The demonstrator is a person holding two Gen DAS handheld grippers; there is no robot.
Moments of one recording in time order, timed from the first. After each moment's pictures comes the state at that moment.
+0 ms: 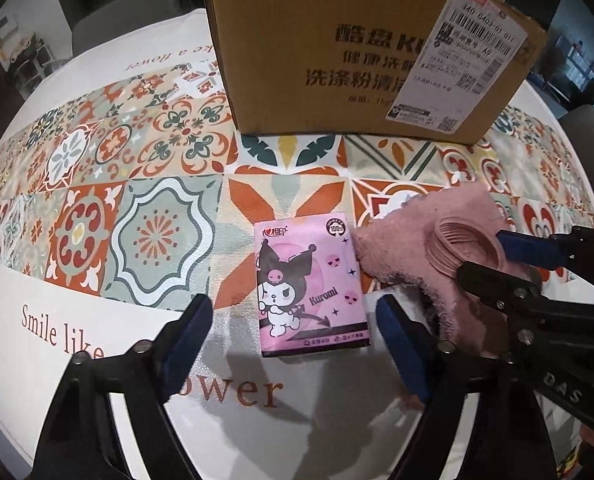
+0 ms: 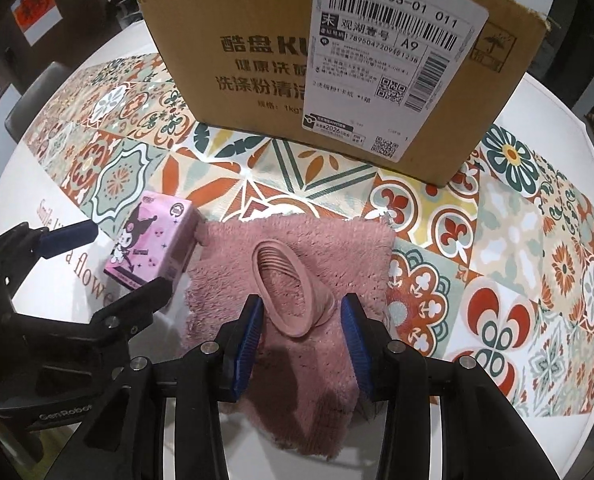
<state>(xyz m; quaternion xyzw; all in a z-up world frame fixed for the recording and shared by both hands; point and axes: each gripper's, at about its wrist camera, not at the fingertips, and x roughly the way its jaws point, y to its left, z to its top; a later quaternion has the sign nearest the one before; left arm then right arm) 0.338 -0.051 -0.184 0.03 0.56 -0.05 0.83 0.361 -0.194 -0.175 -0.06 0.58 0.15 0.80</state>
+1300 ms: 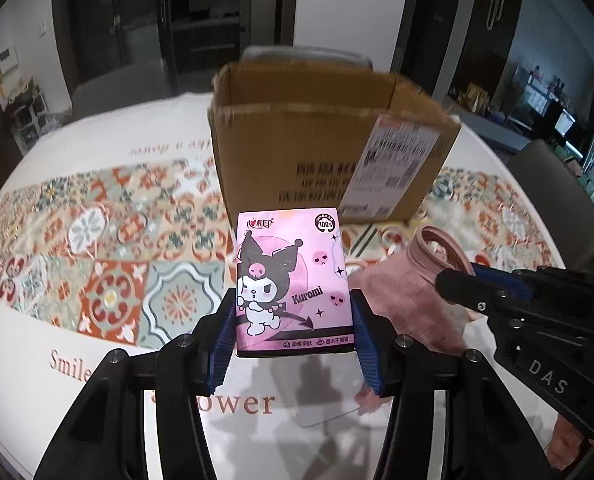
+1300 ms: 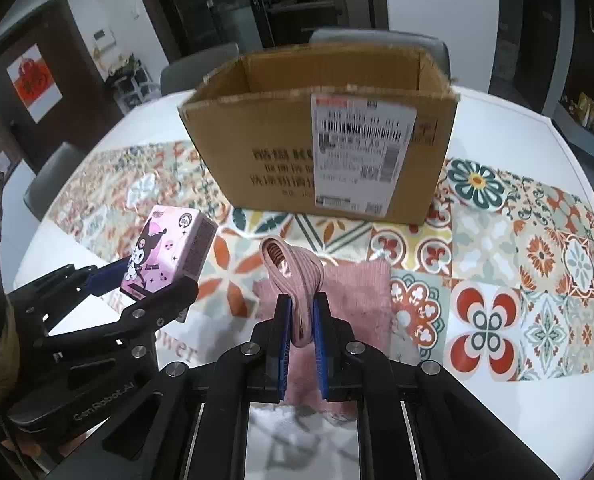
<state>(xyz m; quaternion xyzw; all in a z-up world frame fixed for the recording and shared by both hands) 0.310 -0.045 -0.092 0.02 0.44 -0.10 0.89 0.323 -0.200 -0.101 0.04 0.48 0.13 0.87</state>
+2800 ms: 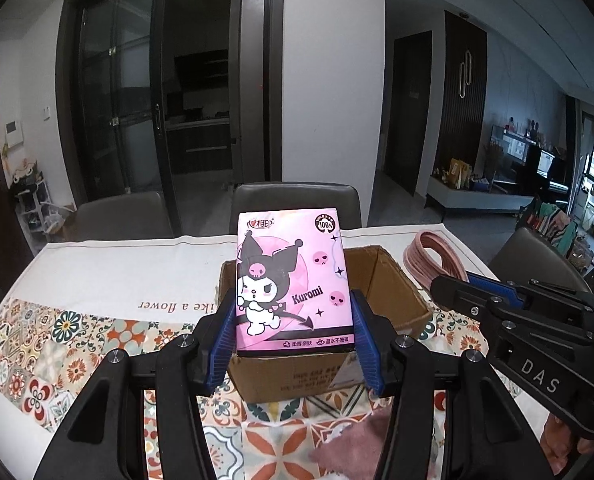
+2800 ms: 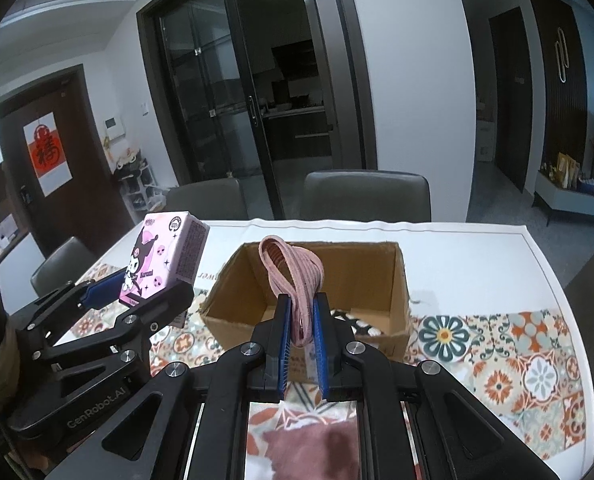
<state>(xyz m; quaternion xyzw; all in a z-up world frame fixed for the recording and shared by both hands) 0.366 -0.058 0.026 0.03 0.27 -0.12 0.95 0.360 -0.216 0.025 0.06 0.30 0.11 0.94</state>
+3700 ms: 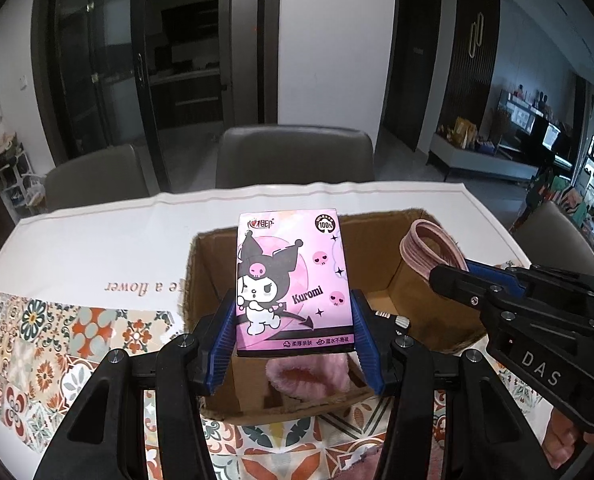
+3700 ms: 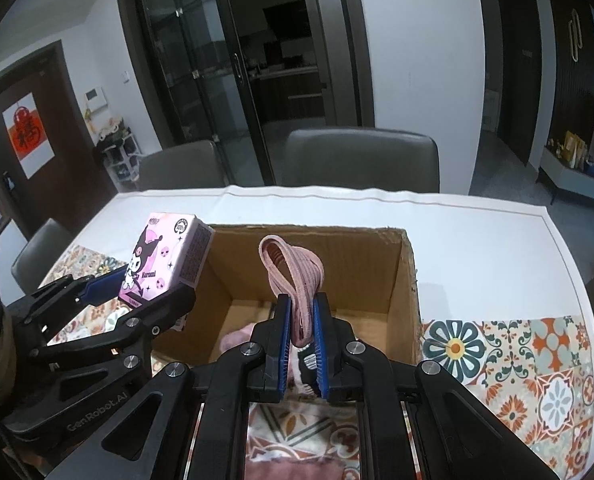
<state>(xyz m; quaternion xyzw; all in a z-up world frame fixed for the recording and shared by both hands) 0.467 -0.072 -0.038 0.04 0.37 -0.13 0.92 0.463 -0.221 -0.030 0.05 0.38 0.10 0.92</state>
